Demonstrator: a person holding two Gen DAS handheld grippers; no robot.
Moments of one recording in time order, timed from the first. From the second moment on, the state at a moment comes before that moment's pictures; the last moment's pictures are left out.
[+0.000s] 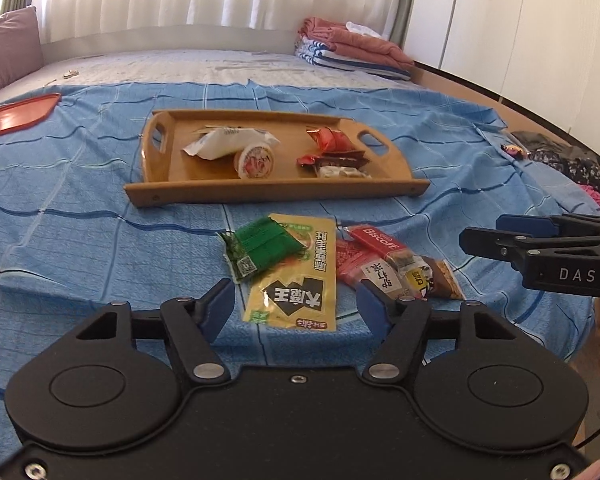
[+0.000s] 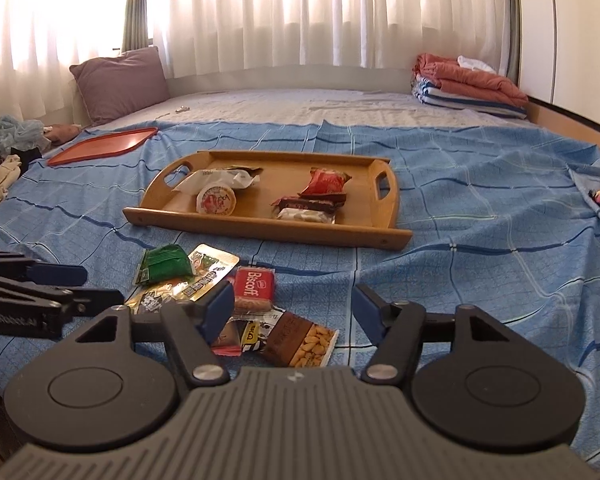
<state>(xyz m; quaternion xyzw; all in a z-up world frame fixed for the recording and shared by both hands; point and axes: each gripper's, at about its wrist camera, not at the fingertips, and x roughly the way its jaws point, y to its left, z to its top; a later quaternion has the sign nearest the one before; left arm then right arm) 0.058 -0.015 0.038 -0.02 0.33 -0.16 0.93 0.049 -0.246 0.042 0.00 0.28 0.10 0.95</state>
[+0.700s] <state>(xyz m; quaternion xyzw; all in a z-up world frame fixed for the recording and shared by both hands) 0.111 -0.037 0.003 -0.03 0.36 -0.14 0.92 0.072 -0.250 0.019 0.06 0.30 0.12 0.95</state>
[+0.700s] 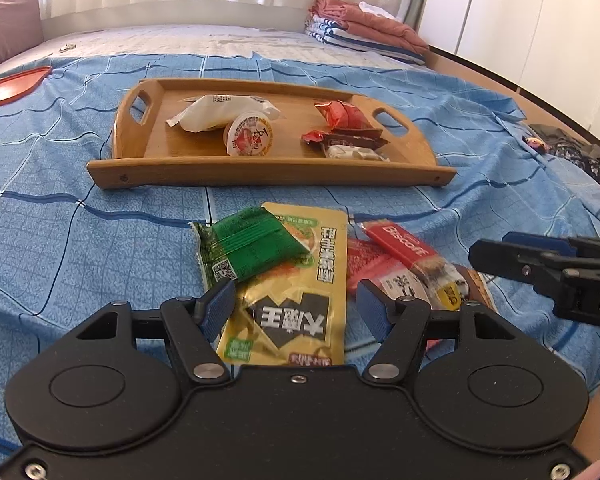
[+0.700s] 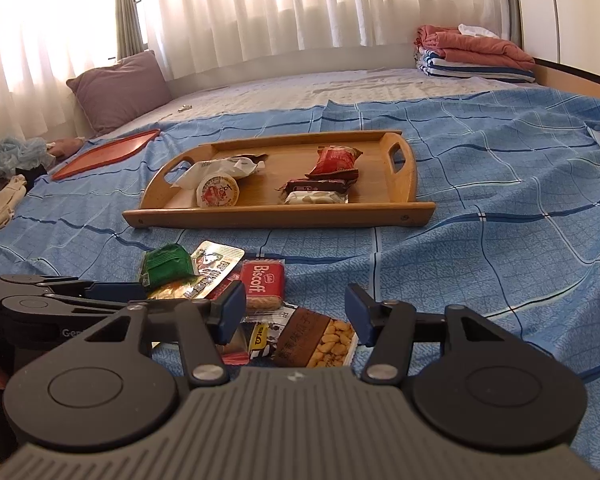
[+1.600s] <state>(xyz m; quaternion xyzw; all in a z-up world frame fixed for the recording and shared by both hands) 0.108 -0.050 -0.012 0.02 0.35 -0.15 0.93 0.122 -0.228 -0.011 0.12 0.34 0.14 0.92</state>
